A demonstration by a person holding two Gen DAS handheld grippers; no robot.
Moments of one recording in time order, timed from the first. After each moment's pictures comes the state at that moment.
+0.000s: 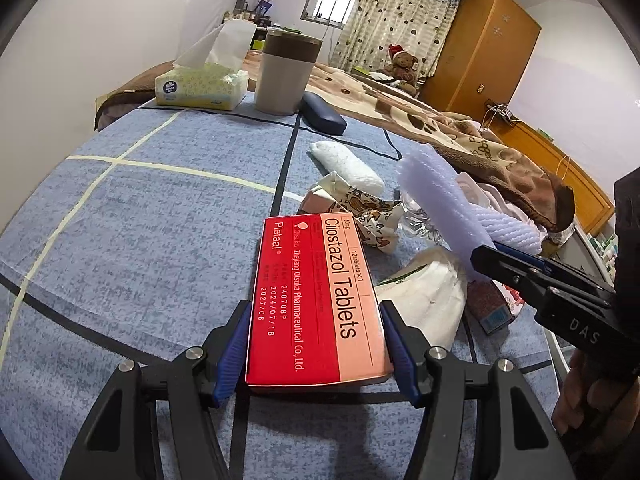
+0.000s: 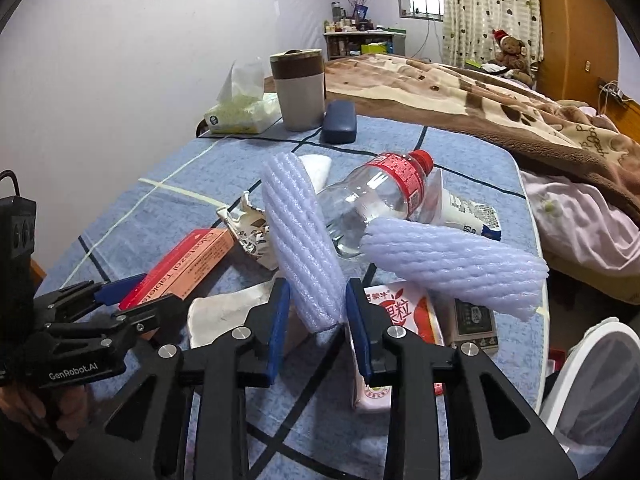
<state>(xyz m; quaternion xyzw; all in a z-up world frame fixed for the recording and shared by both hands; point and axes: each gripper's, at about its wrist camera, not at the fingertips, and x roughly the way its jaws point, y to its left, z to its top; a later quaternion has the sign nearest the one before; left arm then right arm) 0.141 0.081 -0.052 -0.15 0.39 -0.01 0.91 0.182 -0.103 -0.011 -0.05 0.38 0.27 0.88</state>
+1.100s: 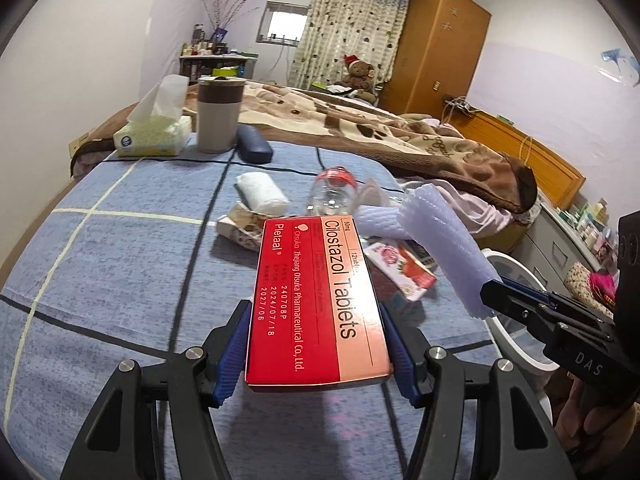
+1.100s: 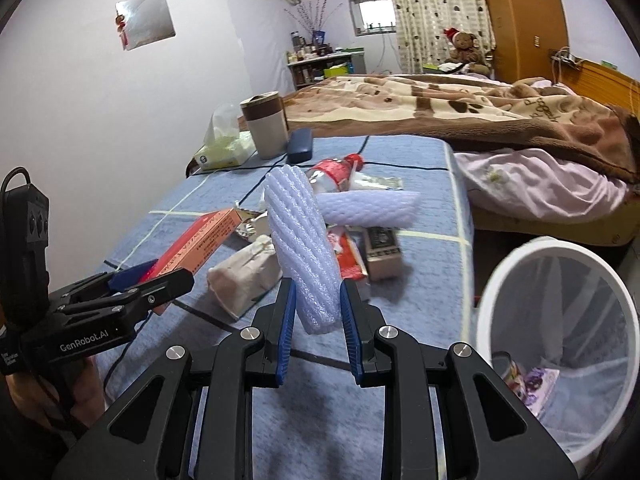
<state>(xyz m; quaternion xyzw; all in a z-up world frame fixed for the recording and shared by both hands) 0.101 0.010 0.001 -0.10 0.35 -0.06 0.93 0.133 -0.172 0.011 0.03 0.36 0.22 0.91</state>
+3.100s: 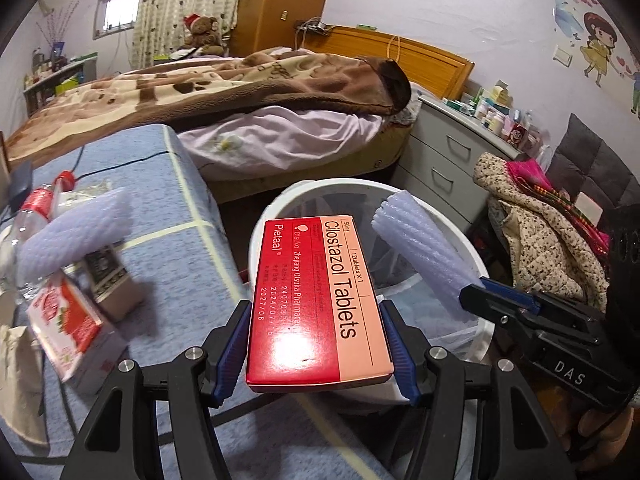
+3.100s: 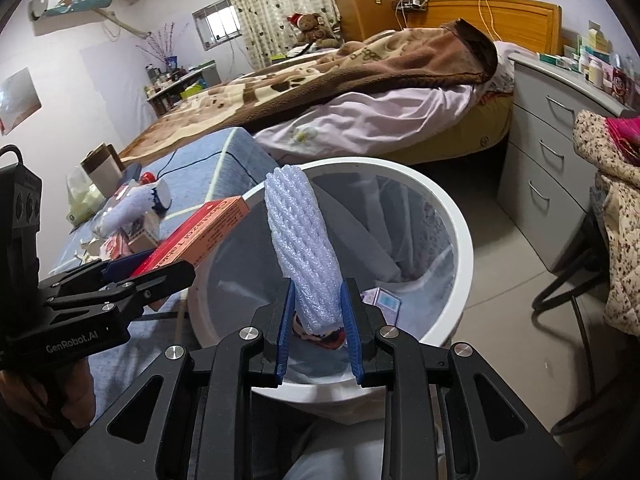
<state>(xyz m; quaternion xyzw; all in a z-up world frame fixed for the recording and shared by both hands) 0.168 -0.224 -0.024 0.02 0.41 -0.29 0.86 0.113 -0.341 -0.026 0.12 0.39 0.00 0.91</state>
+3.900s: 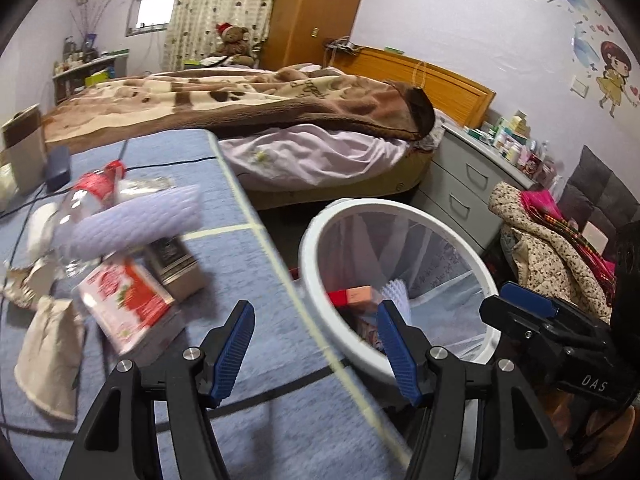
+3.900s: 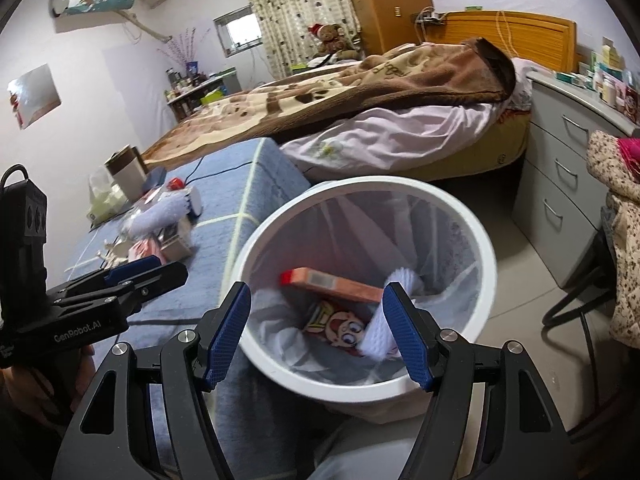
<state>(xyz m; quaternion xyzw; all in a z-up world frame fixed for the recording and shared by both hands) 0.154 -0.174 -0.009 -0.02 0.39 -0.24 0.89 0.107 -0.316 -0.011 0.11 0.37 0.04 0.92</state>
